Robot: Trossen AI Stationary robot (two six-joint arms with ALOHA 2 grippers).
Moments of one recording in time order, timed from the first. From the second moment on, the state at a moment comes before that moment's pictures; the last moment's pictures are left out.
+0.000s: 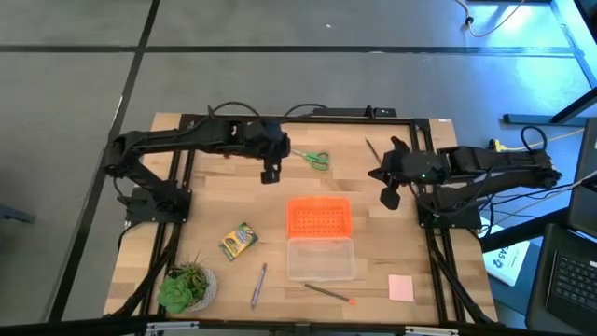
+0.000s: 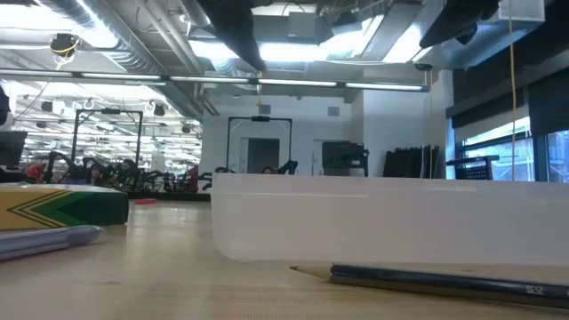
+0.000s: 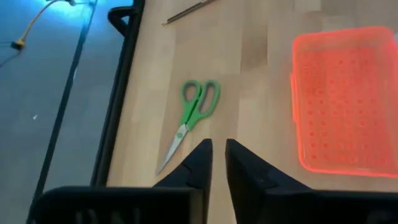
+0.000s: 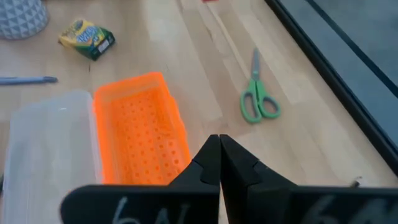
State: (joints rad) left arm 0.20 1.50 1.43 -0.77 -0.17 0.23; right arm 0.10 0.94 1.03 -0.85 0.32 0.28
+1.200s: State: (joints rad) left arm 0.26 1.80 1.43 -0.47 -0.01 0.32; right arm 0.10 0.99 1.07 -0.88 0.31 0.28
